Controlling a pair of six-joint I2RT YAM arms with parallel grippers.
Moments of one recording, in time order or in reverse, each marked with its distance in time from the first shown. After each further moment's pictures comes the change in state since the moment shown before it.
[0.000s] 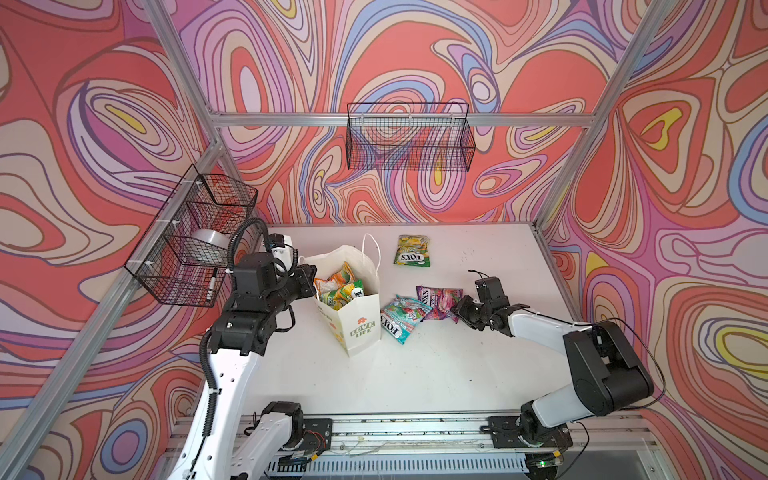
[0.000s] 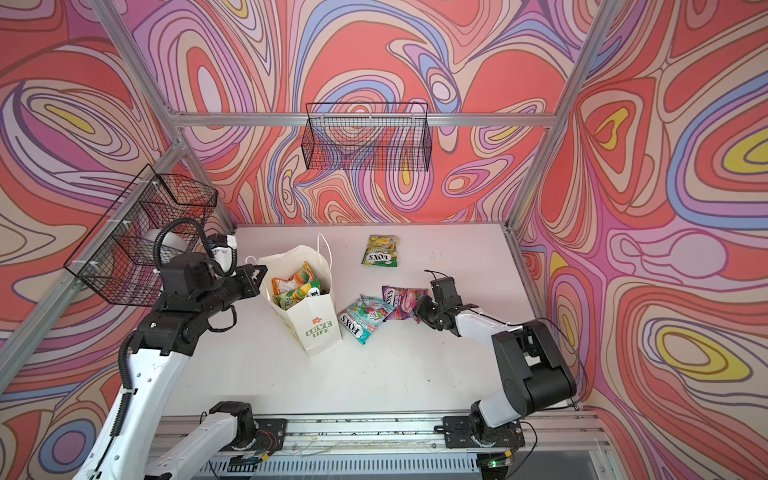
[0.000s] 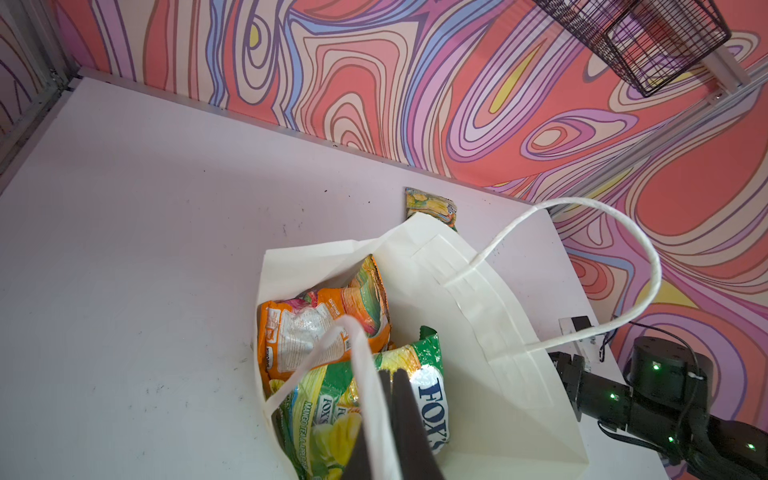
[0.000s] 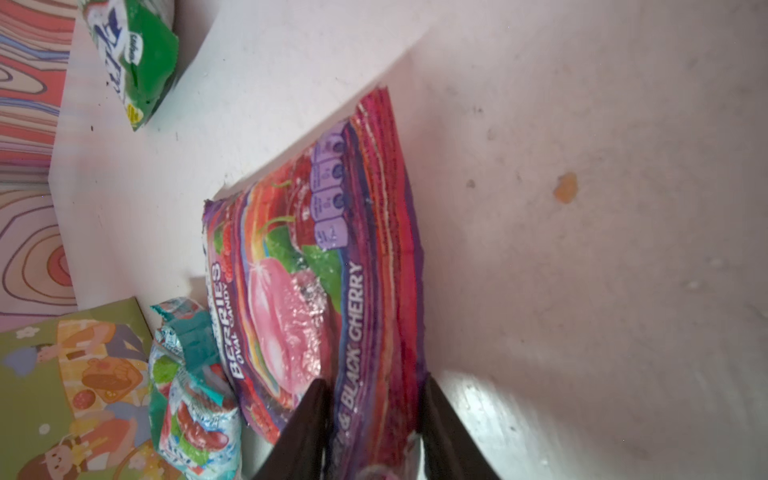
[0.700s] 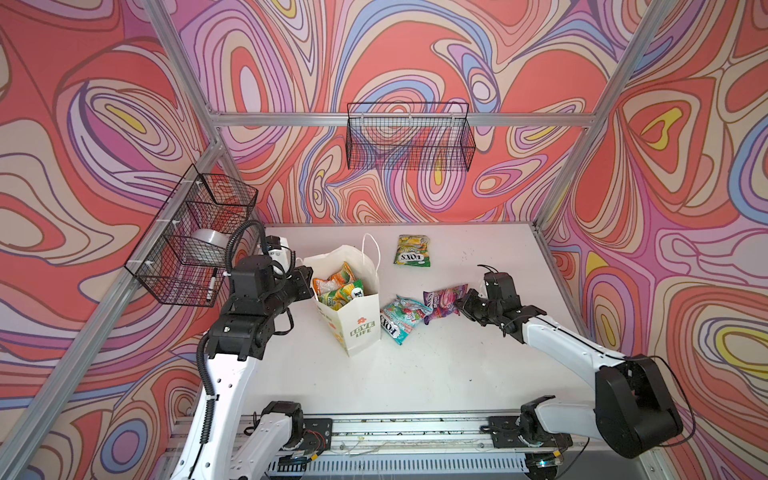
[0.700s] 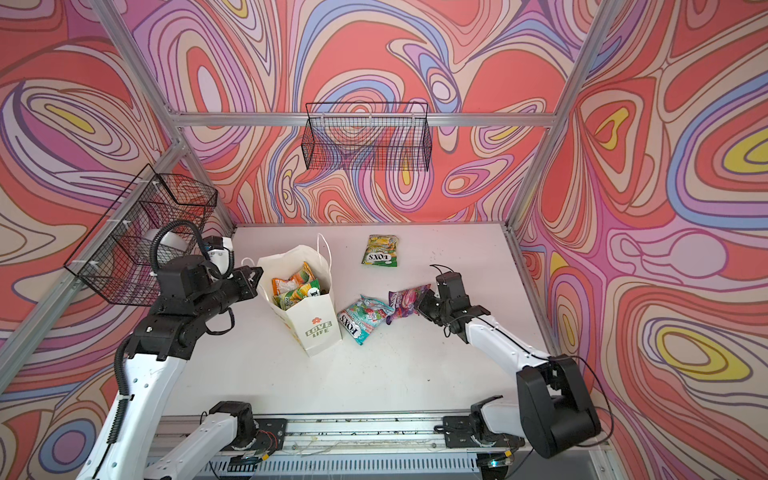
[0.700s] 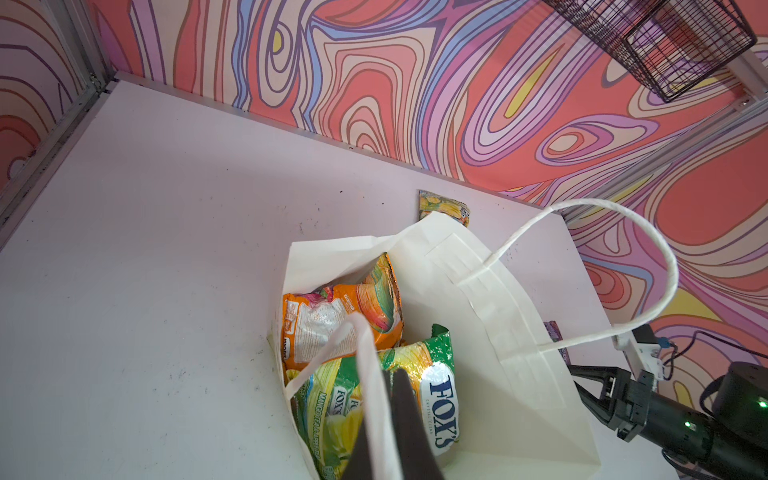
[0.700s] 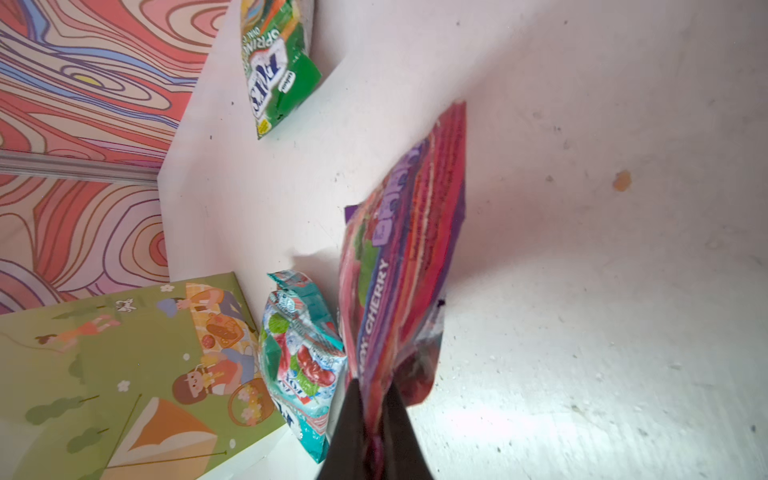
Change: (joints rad) left arm 0.000 -0.012 0.003 -0.025 -0.038 -0.005; right arm 0.020 -0.238 0.018 -0.098 -0.034 0.045
